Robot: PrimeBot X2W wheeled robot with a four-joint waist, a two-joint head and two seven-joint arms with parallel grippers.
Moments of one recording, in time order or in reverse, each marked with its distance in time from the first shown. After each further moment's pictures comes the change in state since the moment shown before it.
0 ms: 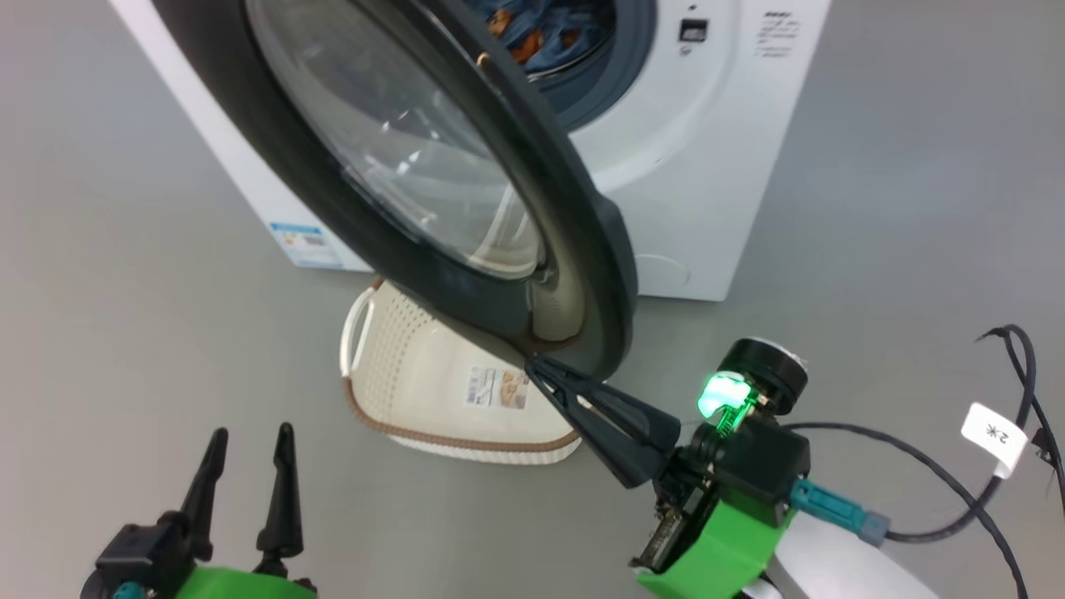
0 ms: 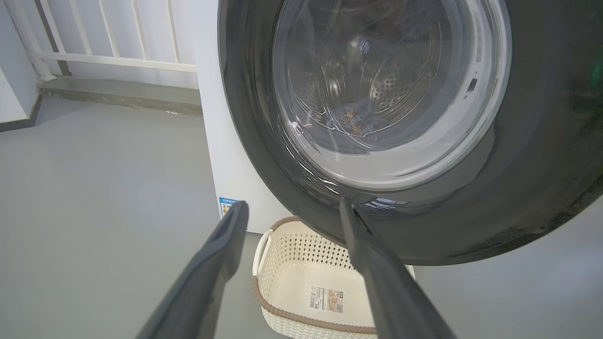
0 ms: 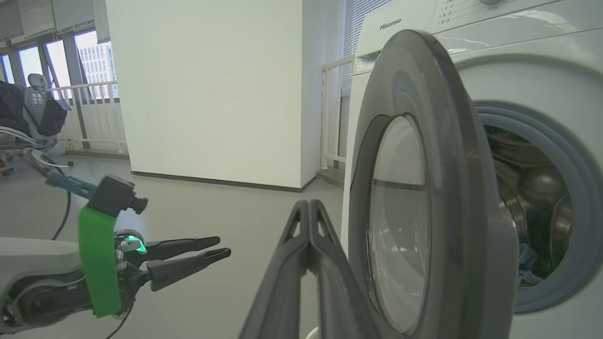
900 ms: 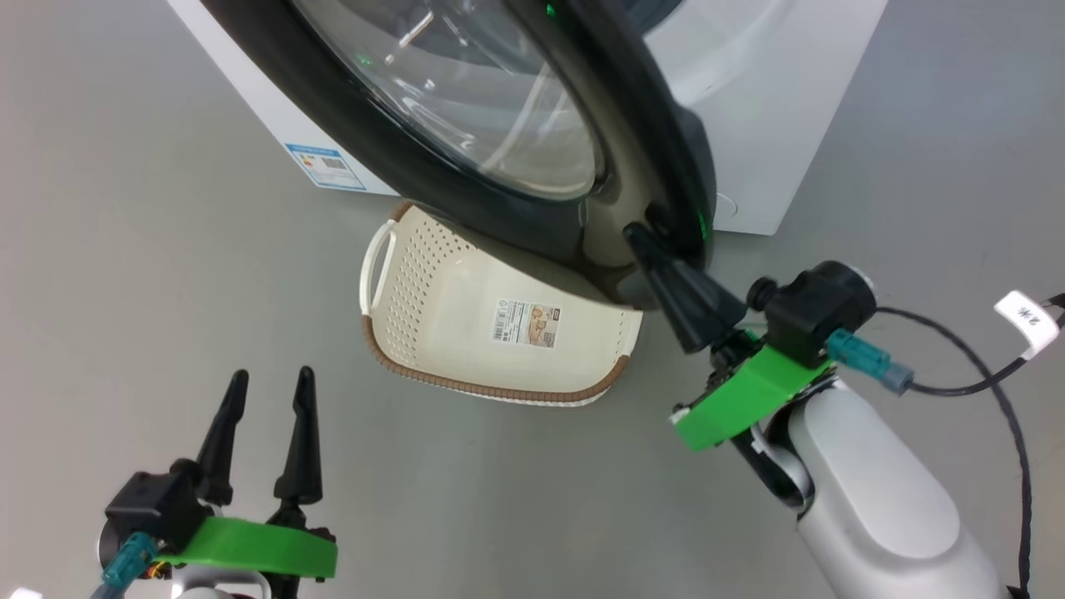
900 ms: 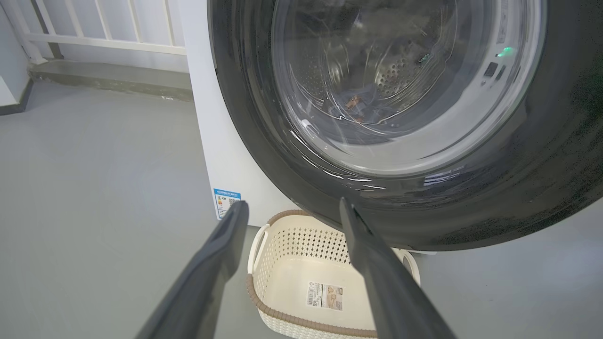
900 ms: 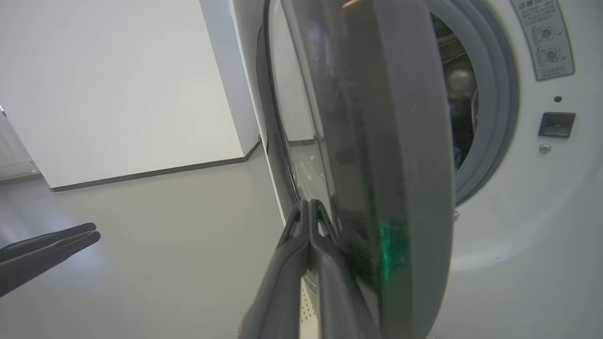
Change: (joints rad) left arm -0.095 -0.003 -0.052 -0.001 -0.047 0.000 0.000; right arm -0.139 0.104 -0.240 0.337 -0.017 0.000 0.000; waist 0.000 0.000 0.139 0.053
